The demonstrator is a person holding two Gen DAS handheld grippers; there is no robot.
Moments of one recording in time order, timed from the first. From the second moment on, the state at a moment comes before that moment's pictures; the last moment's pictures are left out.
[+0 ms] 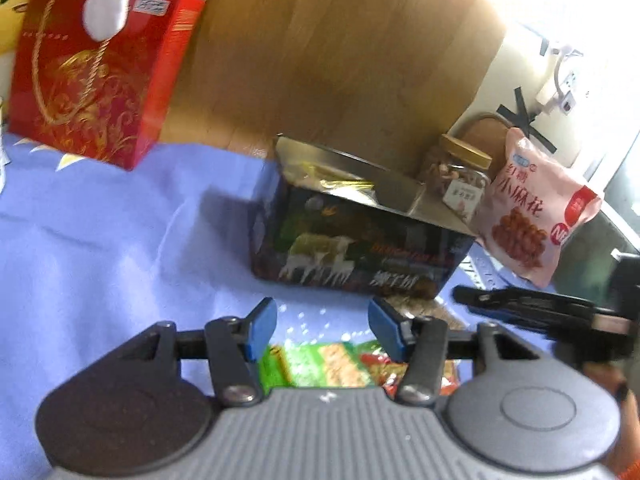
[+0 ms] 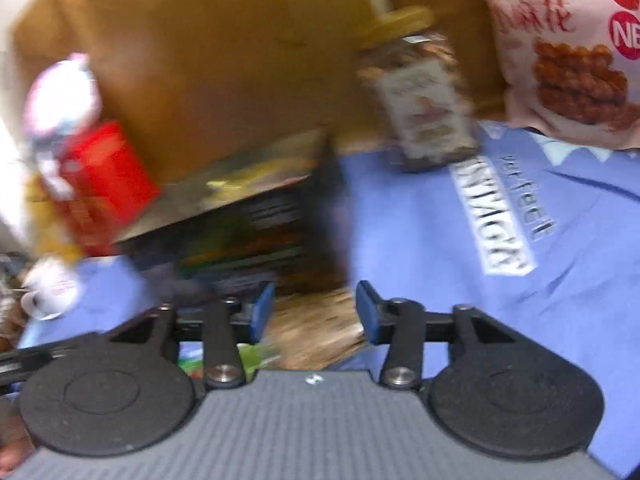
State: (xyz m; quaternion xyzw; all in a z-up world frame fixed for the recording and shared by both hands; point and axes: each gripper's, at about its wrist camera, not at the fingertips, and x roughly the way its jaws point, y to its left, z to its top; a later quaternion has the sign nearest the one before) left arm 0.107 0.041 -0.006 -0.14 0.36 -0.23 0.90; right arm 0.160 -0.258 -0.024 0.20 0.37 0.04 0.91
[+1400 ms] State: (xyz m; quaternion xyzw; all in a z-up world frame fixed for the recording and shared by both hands) left arm 0.108 -0.101 -0.041 0.05 0.39 -0.32 0.86; right arm 0.033 -0.314 -0.057 0.33 0.28 0.02 0.90
